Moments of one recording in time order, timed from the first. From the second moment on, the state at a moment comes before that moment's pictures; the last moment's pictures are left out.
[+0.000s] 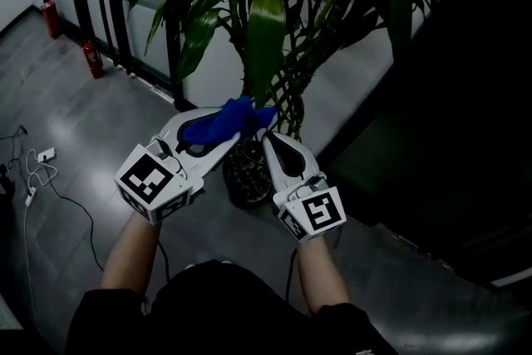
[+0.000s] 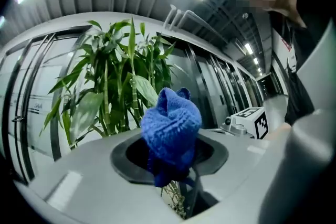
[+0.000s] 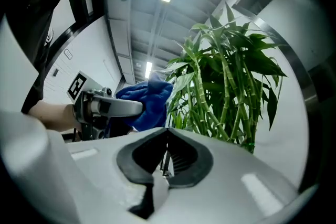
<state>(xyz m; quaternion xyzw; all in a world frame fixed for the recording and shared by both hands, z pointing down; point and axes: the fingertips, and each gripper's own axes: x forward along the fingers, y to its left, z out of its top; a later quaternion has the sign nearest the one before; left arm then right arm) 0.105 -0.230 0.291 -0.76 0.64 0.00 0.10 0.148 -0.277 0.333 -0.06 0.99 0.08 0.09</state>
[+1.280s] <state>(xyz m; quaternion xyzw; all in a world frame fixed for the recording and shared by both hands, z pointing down) -0.066 -0.101 0.344 -0.68 0.71 0.17 0.09 -0.014 -0.196 0.406 0.03 0.99 0.08 0.05</state>
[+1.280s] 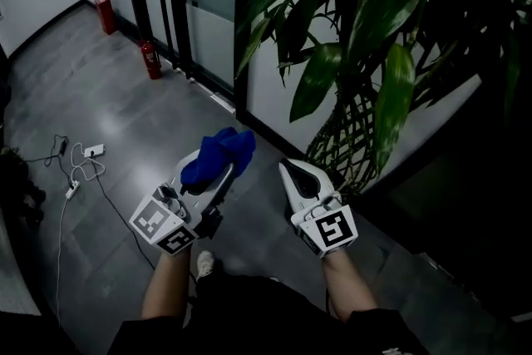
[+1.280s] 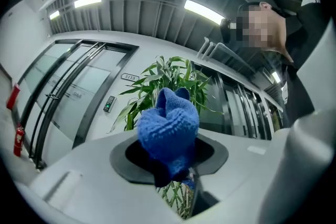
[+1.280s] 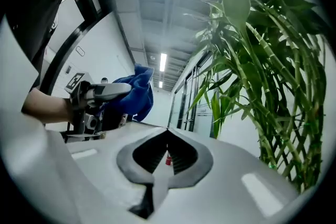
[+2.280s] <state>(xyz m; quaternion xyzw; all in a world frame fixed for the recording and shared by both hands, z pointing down) -0.087 -0.211 0.207 -0.84 0.49 0.02 0.24 -0.038 -0.300 0.329 -0.26 0.95 0.16 0.05</state>
